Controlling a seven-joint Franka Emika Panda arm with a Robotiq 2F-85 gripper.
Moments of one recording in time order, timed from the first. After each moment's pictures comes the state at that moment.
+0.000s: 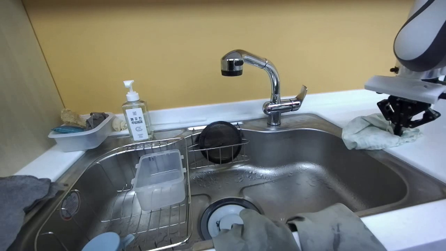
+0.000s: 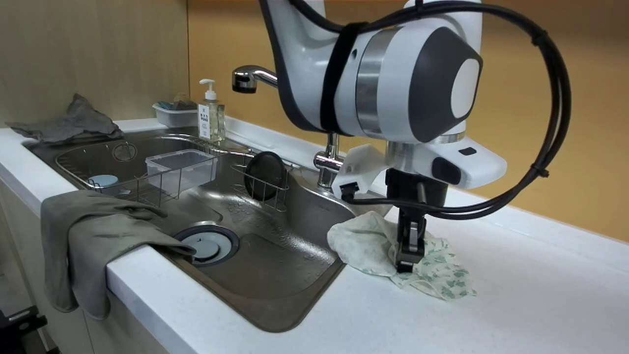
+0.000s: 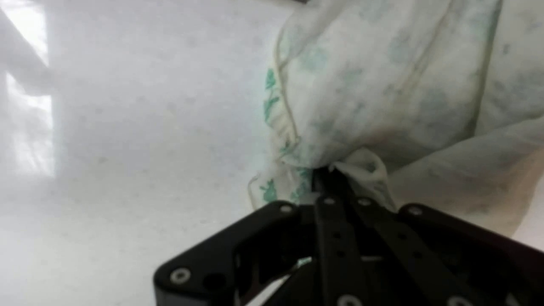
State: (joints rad) arm -0.05 0.16 -0.26 -2.39 -0.18 2.71 1.14
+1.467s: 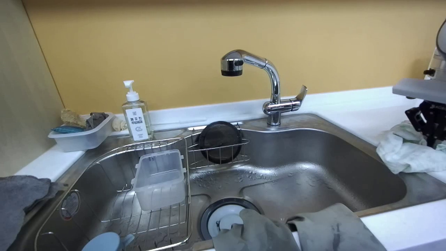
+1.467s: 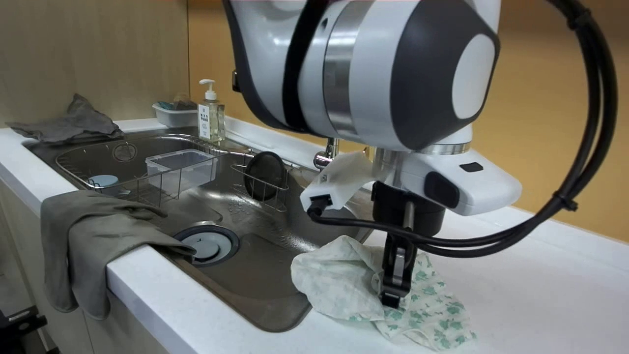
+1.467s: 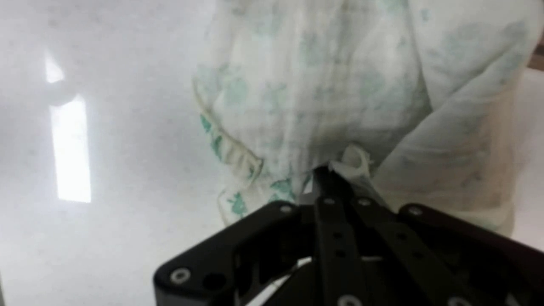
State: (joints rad) arm -0.20 0.01 -0.16 -2.58 -0.21 2.70 1.17
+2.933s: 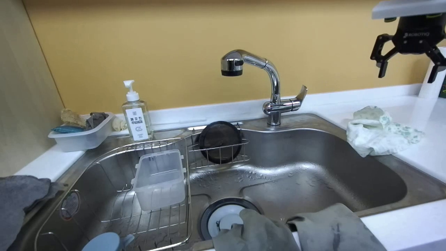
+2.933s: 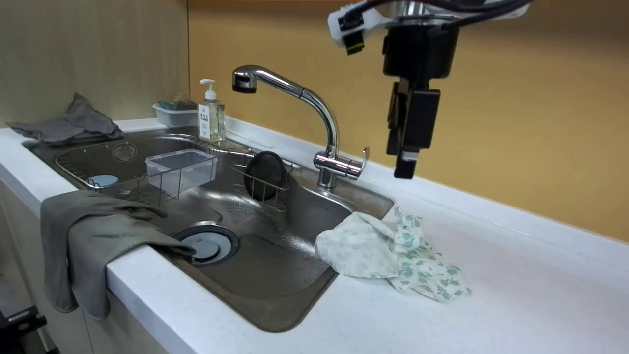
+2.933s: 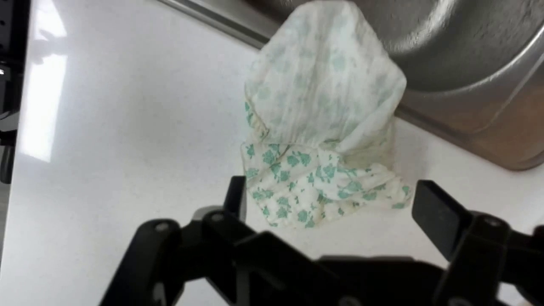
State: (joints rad) arm -0.08 -0.16 -0.13 -2.29 -0.12 2.24 0.99
